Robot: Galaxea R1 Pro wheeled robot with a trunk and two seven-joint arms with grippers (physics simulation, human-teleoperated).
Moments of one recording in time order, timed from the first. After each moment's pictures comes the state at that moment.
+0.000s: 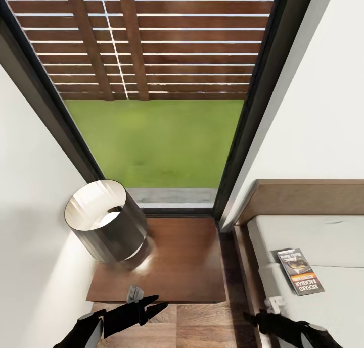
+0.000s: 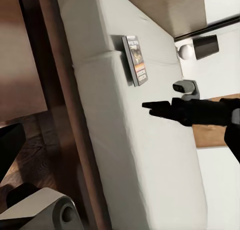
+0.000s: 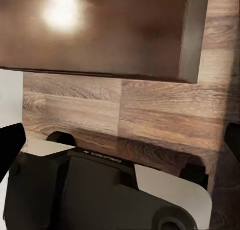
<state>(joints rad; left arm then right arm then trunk) -0.44 0.00 0.25 -0.47 -0.02 0.10 -1.21 -0.41 -0.25 0.00 -0.41 -0.15 0.07 0.70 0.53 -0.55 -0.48</state>
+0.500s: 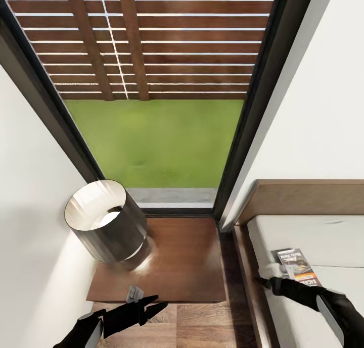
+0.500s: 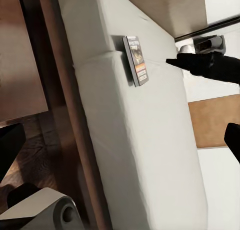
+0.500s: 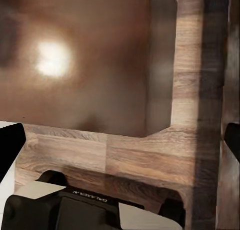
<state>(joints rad) -0.44 0.00 0.25 -0.47 -0.02 0.10 -1.21 -0.41 -0.35 -0.08 -0.75 -0.21 0.36 0.70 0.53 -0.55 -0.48</state>
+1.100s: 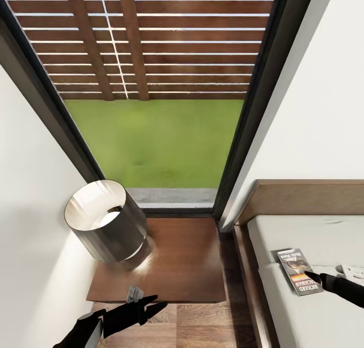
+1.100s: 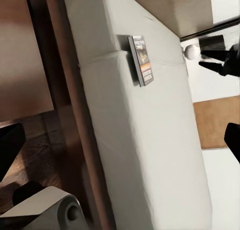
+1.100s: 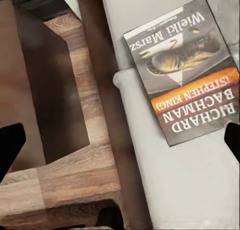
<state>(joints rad) -0.44 0.00 0.25 -0.47 -0.02 0.10 -1.19 -0.41 -0.55 -0.26 -0.69 -0.30 0.41 0.56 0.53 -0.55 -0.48</state>
